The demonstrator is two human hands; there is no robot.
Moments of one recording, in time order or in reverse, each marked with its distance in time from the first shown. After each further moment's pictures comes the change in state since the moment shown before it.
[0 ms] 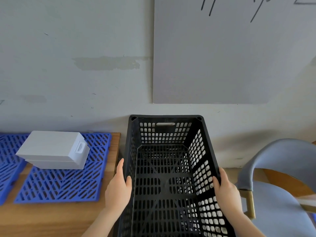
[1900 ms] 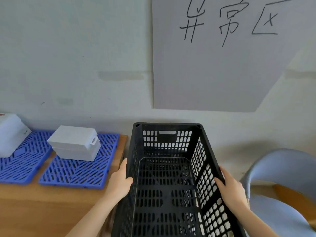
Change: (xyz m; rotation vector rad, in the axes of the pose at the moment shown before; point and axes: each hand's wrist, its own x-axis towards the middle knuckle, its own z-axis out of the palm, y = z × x) left_hand -0.071 0.036 -0.047 -0.144 -0.202 -0.110; right_hand -0.031 0.030 -0.072 0.065 -0.048 -0.169
